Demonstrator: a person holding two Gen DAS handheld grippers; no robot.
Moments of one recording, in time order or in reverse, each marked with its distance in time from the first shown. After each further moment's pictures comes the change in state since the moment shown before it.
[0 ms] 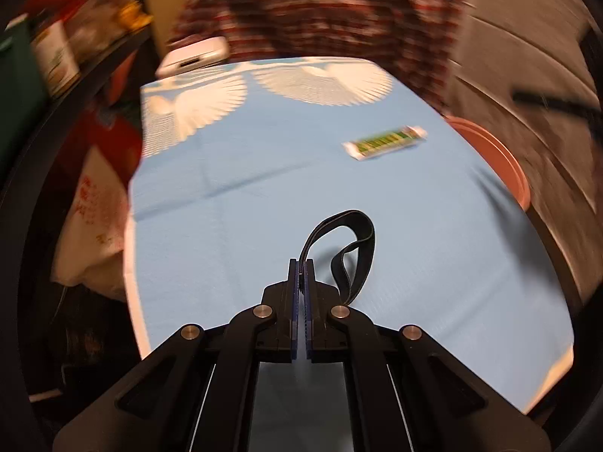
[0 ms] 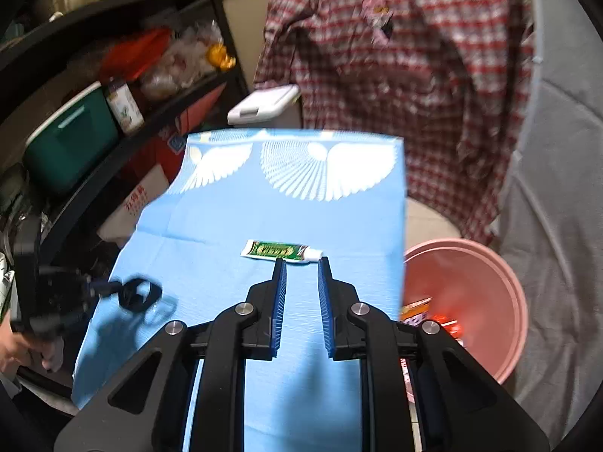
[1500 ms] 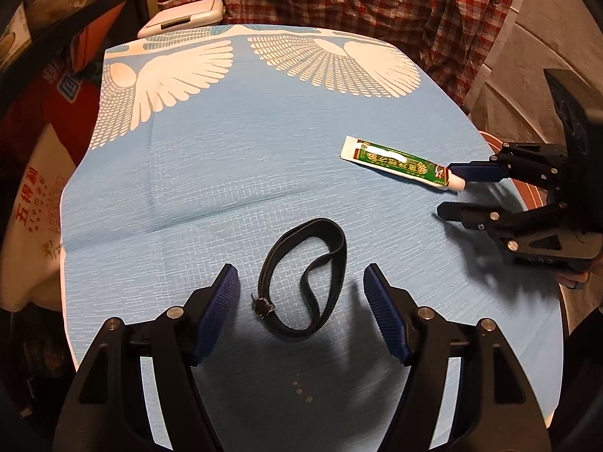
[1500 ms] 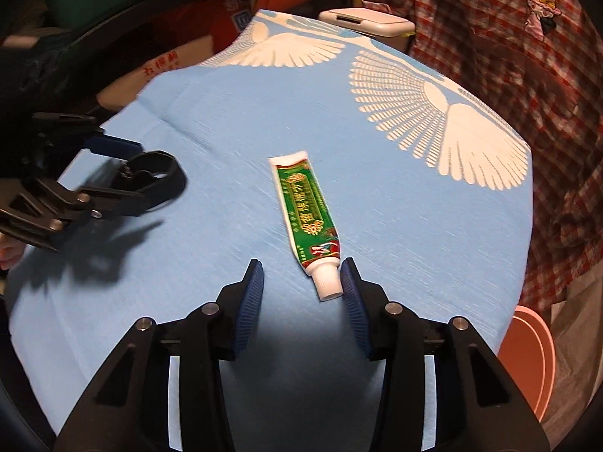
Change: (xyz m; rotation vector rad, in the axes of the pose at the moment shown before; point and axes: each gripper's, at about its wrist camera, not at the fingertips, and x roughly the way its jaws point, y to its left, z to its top) left arm 0.089 -0.003 0.042 -0.066 0.096 -0.077; right arm 0.147 0.048 -0.009 -0.437 0.252 0.122
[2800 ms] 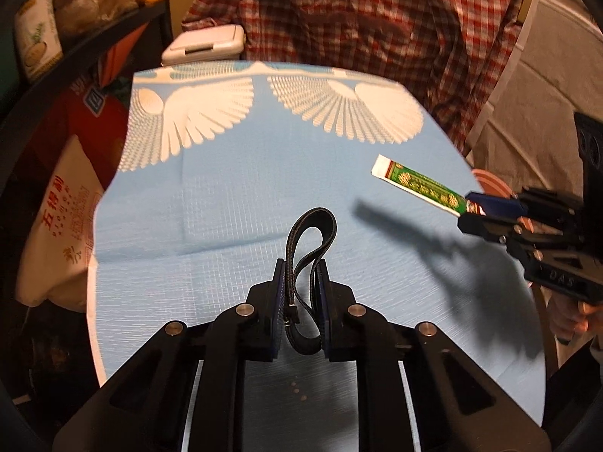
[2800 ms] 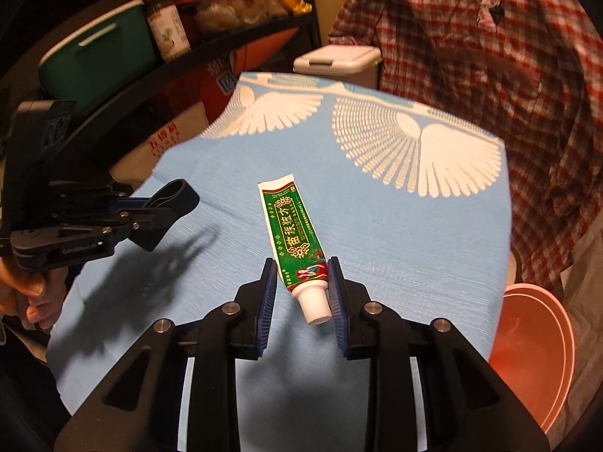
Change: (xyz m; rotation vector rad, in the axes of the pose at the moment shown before) left arm -0.040 0.002 0.013 -0.075 -0.110 0.026; right arm -0.056 0.001 0.004 0.192 -0.161 0.030
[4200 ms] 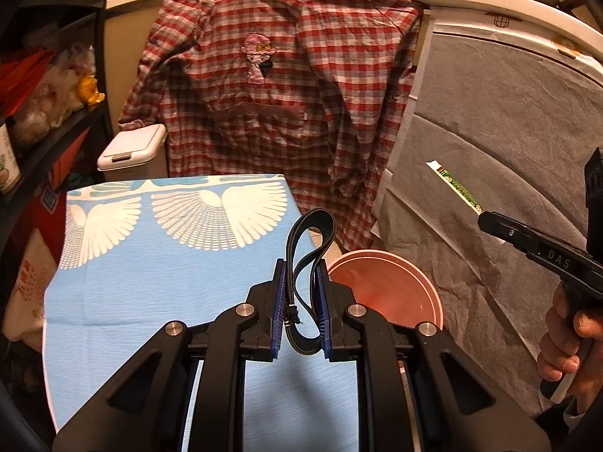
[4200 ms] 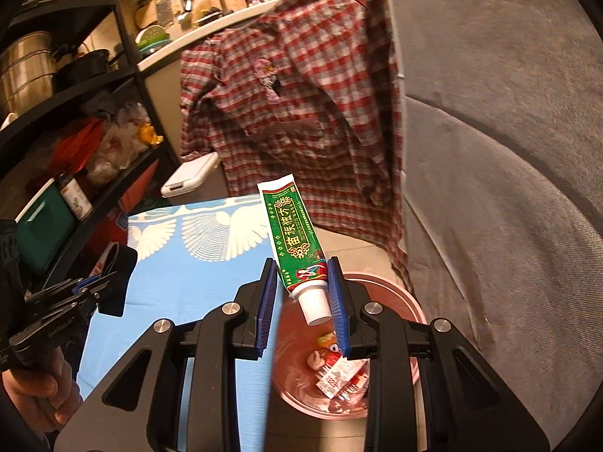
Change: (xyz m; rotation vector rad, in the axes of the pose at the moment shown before) left arm -0.065 -0.196 0.039 0.090 -0.264 -0.096; right arm -0.214 -0.141 -0.062 0.429 -0.302 -0.327
